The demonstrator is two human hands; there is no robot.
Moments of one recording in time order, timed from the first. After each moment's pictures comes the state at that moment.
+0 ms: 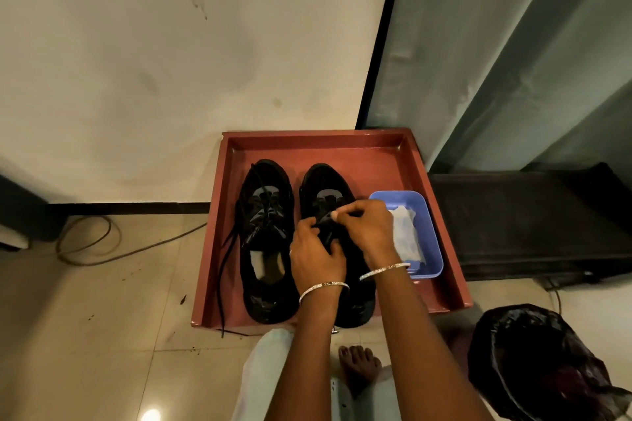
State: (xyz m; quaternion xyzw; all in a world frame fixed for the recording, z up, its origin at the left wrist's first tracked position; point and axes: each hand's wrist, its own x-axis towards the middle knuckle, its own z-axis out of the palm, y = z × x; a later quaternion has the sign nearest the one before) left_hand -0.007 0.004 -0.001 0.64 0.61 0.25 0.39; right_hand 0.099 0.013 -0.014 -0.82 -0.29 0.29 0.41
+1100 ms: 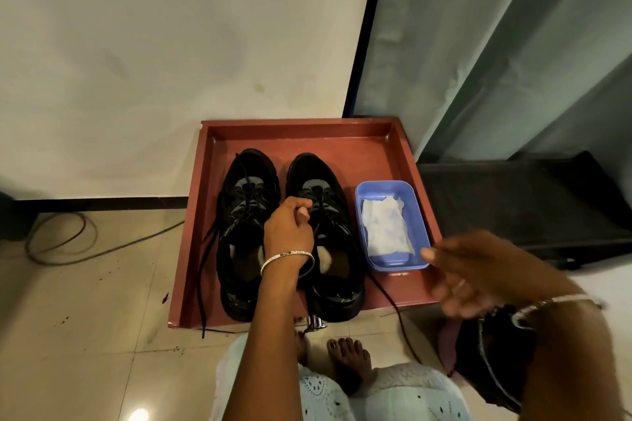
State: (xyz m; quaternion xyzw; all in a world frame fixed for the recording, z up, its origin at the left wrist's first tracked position) left_hand -0.015 0.041 0.000 0.64 0.56 0.22 0.47; right_hand 0.161 -0.119 0.103 -0.83 -0.24 0.48 0.17
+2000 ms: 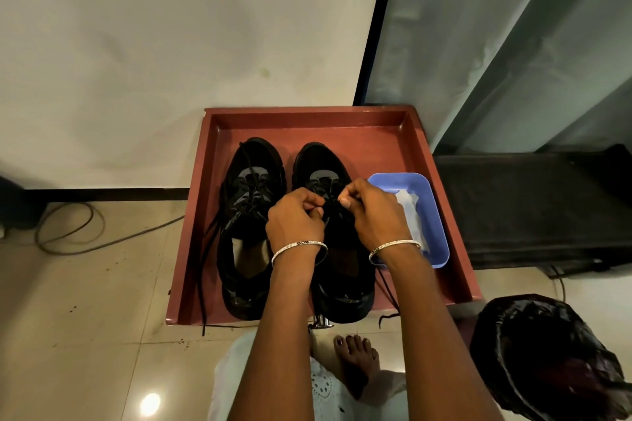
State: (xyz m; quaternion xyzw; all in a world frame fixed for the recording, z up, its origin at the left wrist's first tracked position) left_hand -0.004 0.048 -0.009 0.67 0.61 0.20 0.38; right_hand 0.116 -0.003 -0.020 -0.81 -0.48 0.20 0.28
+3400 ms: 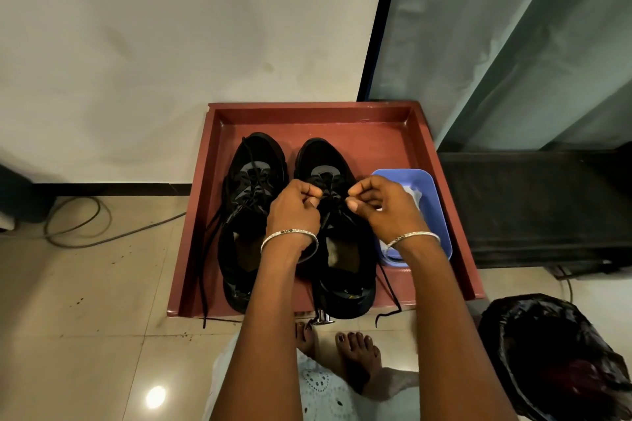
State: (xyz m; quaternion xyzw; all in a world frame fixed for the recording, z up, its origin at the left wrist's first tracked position) left_hand -0.011 0.057 -0.011 0.65 0.57 0.19 0.47; right_hand 0.133 -0.015 -0.018 -0.75 -0.38 0.35 0.41
